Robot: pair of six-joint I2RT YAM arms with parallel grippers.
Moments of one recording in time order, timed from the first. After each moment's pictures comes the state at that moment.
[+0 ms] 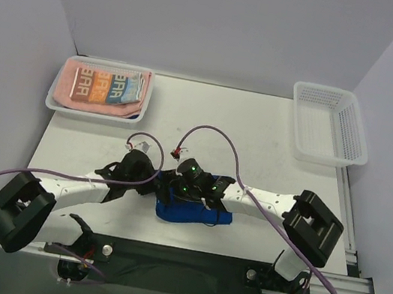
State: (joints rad) left arm -0.62 1.26 0.41 0.09 0.05 -1.05; right arm 1.04 1.65 0.91 -0.04 -0.01 0.56
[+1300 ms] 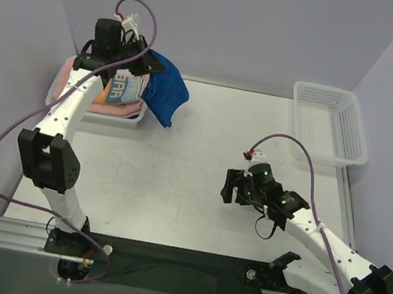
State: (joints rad) left arm -0.15 1.75 1.73 -0.44 0.49 -0.58; right arm 0.64 1.02 0.61 -0.40 0.06 0.39
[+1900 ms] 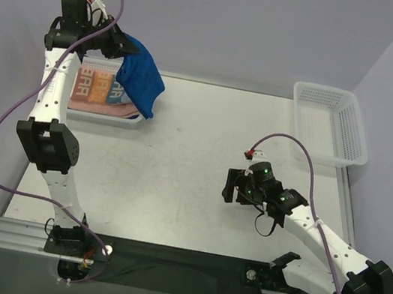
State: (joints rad) left arm 0.09 1.98 2.20 -0.75 0.69 -0.59; right arm 0.60 1.05 0.61 -0.40 0.03 0.39
